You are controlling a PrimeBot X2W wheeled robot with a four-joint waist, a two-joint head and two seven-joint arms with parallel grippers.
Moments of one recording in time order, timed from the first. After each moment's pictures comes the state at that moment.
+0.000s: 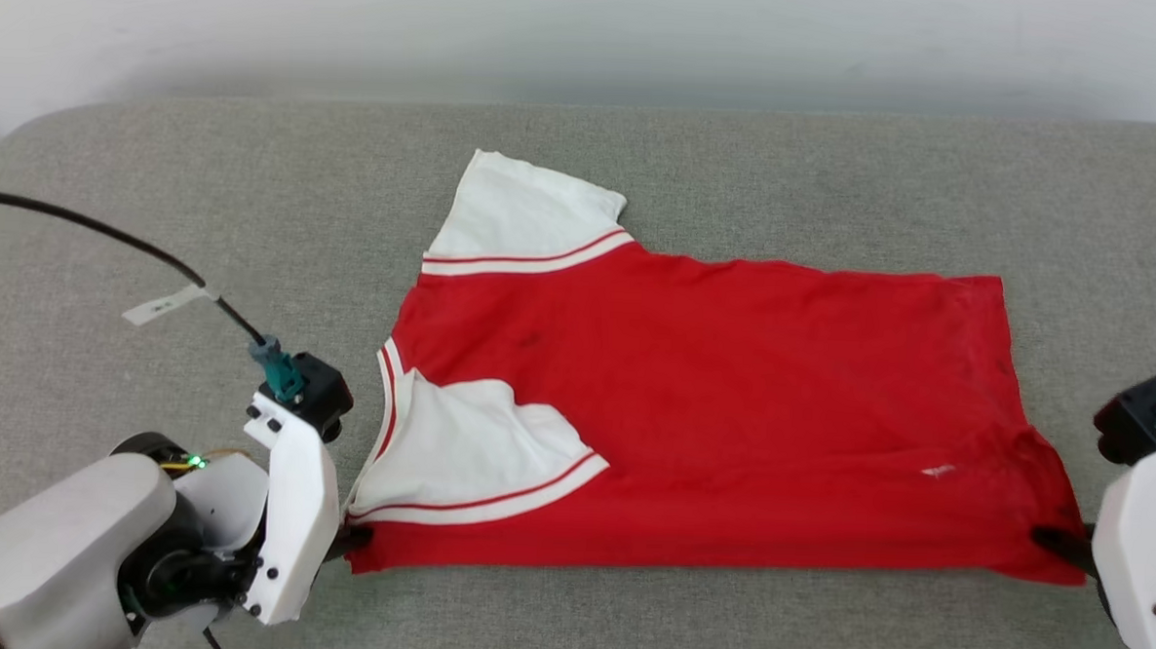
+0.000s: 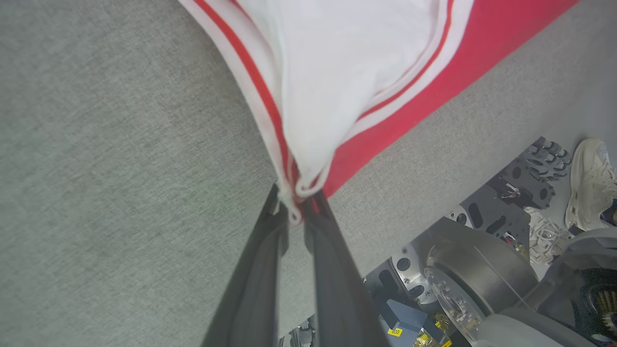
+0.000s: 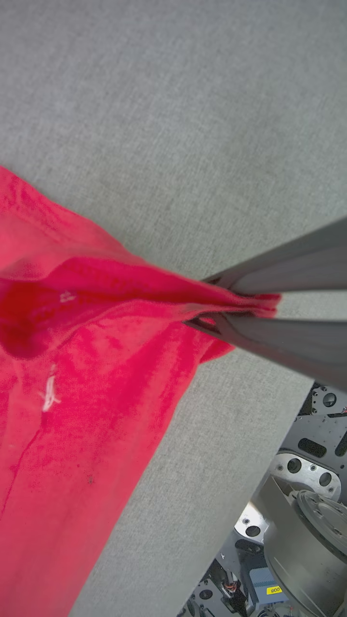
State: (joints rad) left arm -0.68 0.82 -1.03 0.15 -1.17 -0.10 0.67; right arm -0.42 -0.88 0.66 0.16 0.94 0.13 0.66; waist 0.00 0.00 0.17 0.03
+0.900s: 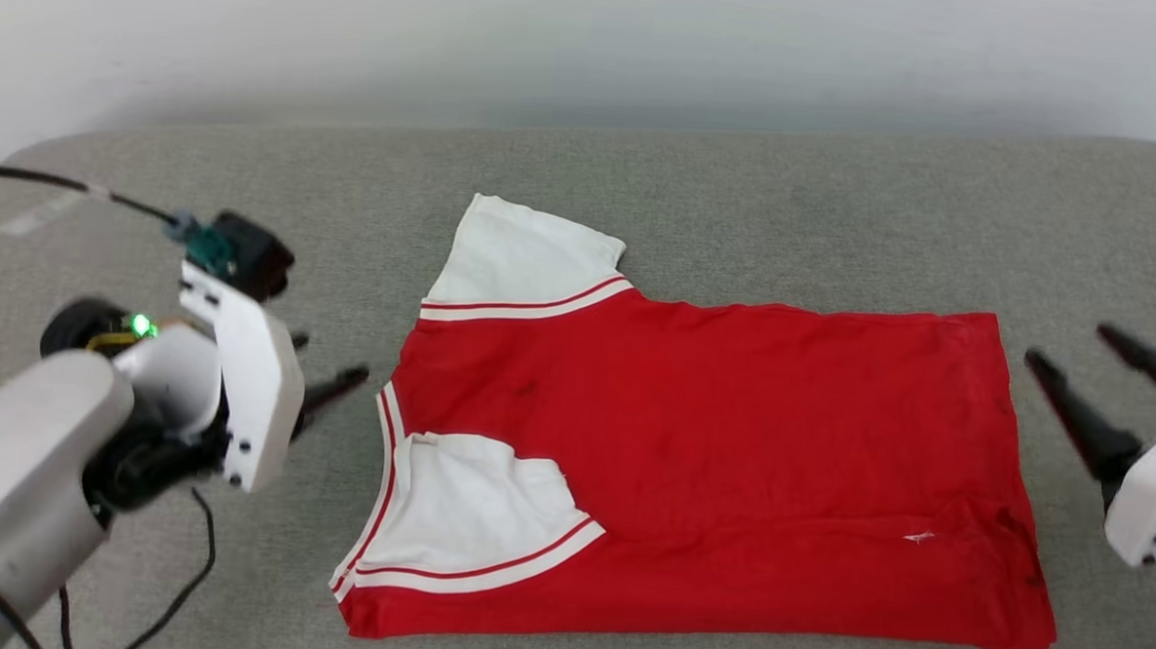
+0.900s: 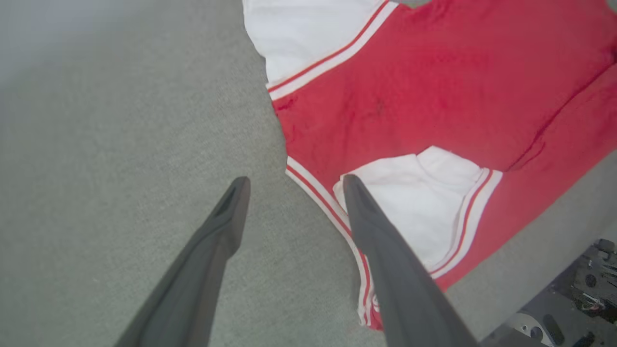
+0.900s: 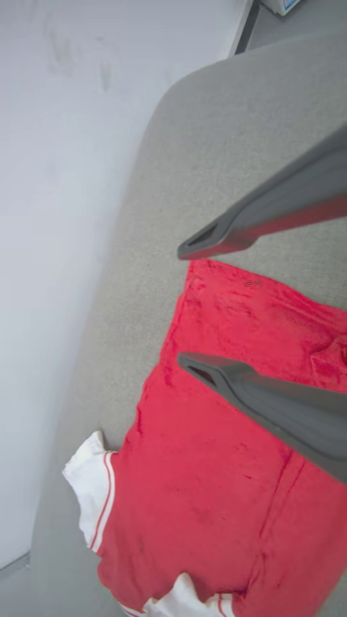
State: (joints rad) left arm -0.76 0.84 -0.96 0.19 -1.08 -0.08 0.49; right arm -0.32 -0.74 0.38 0.14 0.65 0.13 0.19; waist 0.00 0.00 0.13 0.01
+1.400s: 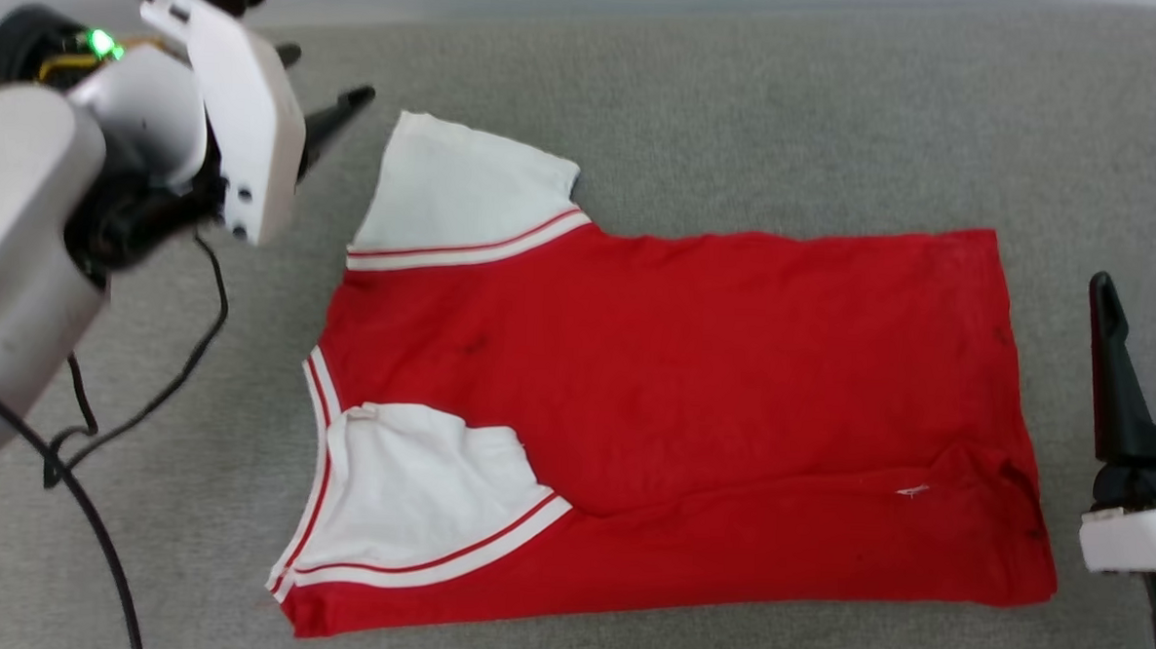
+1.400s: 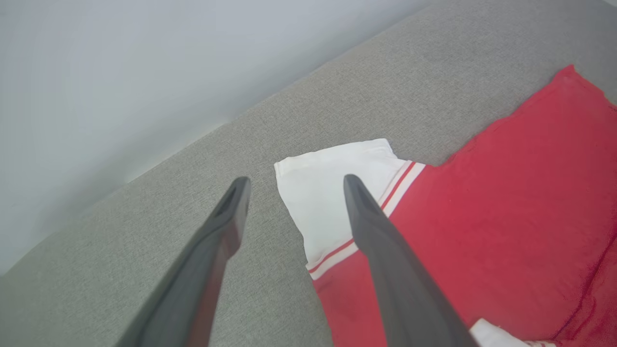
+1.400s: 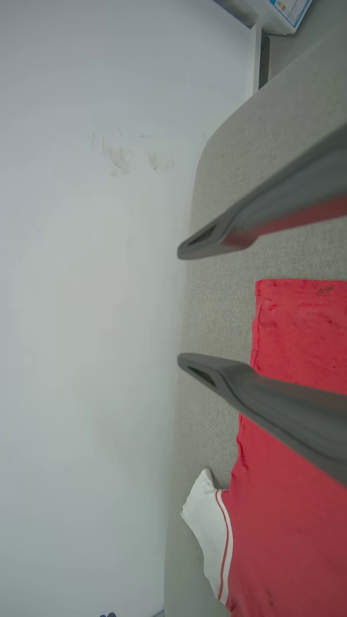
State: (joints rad) left arm -1.13 0.70 -0.90 0.36 -0.98 -0.11 0.46; right arm -0.14 -0.32 -0.06 -0.14 0.29 0.13 -0.10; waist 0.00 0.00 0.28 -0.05
